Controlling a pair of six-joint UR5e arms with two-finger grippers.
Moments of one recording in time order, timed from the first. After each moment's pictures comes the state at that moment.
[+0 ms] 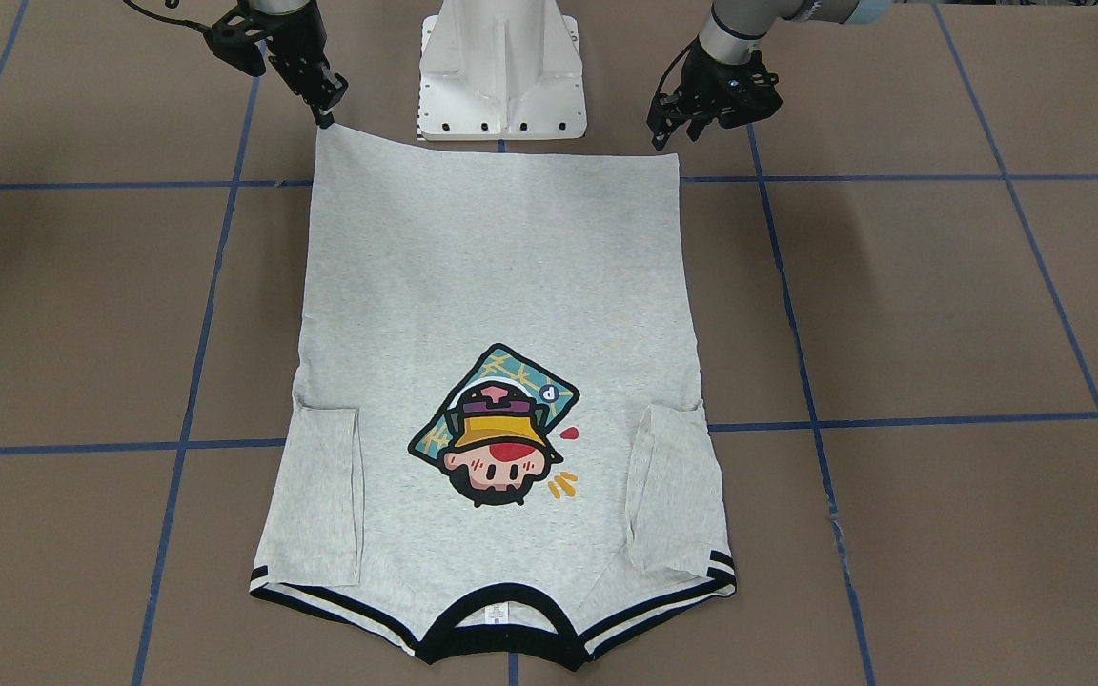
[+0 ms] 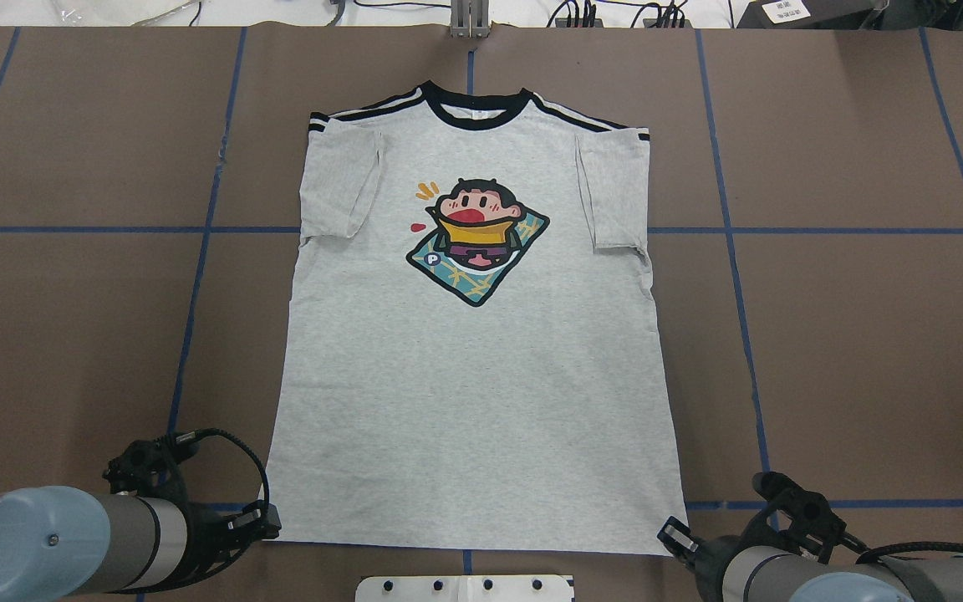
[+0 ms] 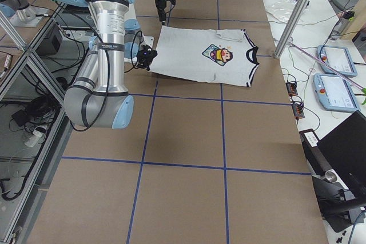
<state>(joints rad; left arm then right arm) -0.12 -1.55 -2.13 -1.98 -1.67 -1.92 -0.04 -1.62 2.30 -1.46 1.41 2.29</state>
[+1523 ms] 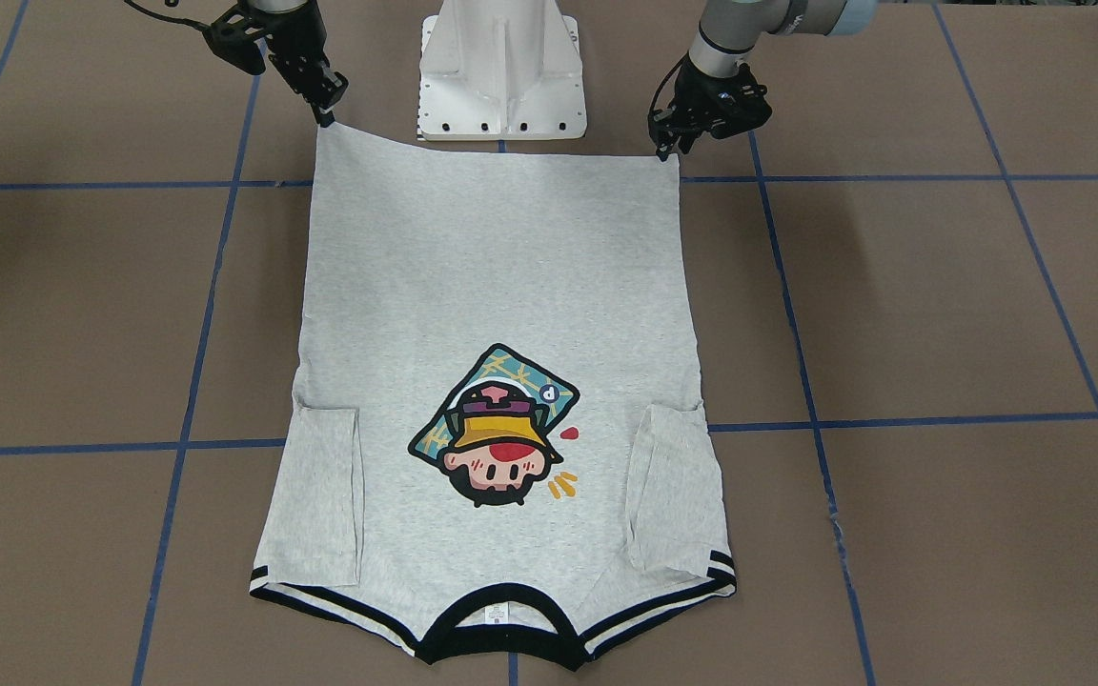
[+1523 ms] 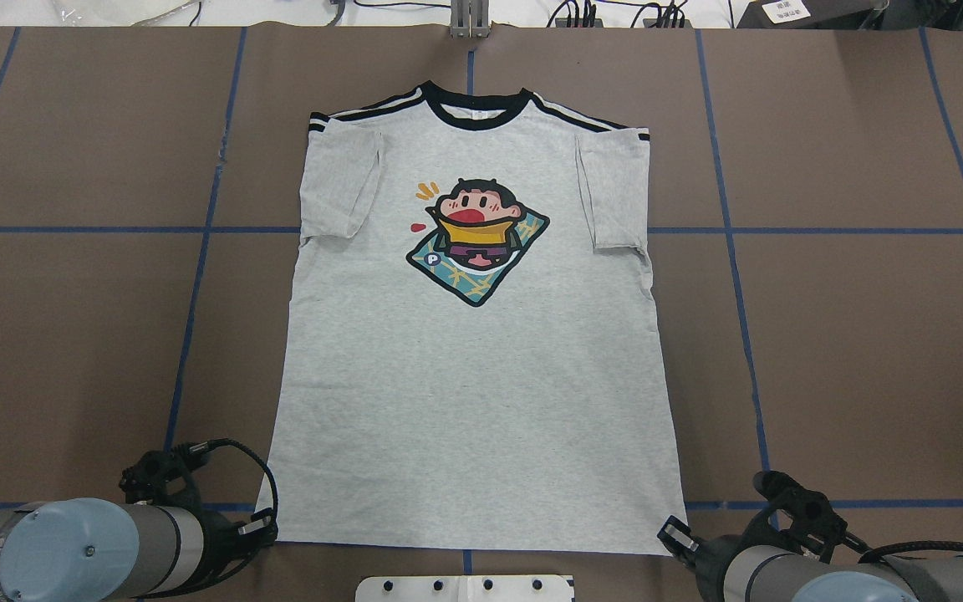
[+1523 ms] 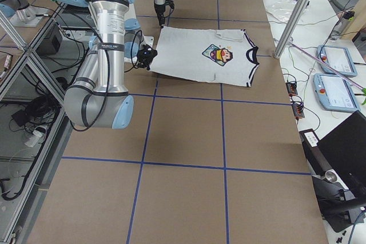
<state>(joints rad) -0.10 -1.57 -2.08 -1.97 -1.65 -1.93 -0.04 -1.62 2.31 -1.46 1.41 2.29</state>
